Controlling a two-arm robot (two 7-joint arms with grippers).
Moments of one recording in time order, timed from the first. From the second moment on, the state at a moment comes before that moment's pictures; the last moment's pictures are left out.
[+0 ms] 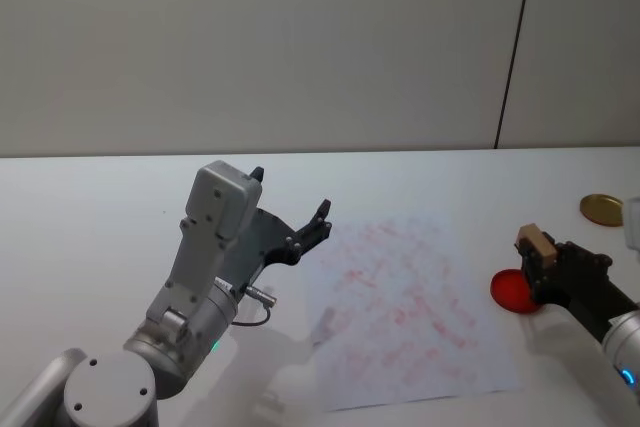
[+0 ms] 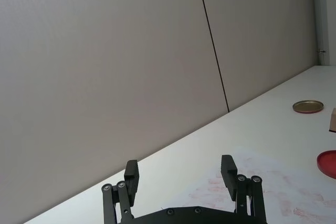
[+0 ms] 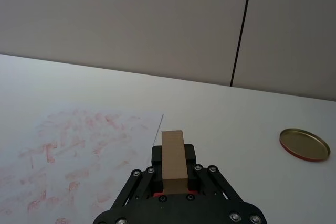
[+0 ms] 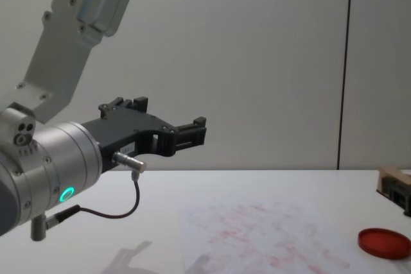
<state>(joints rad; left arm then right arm) -0.24 0.38 0.45 -1.63 -0.20 0.01 -0.01 0.11 0.32 -0.20 -1.51 0.28 0.08 0.16</state>
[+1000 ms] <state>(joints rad) -0.24 0.38 0.45 -1.63 -0.20 0.01 -0.01 0.15 0.29 -0.21 -1.40 0.28 0.08 0.18</state>
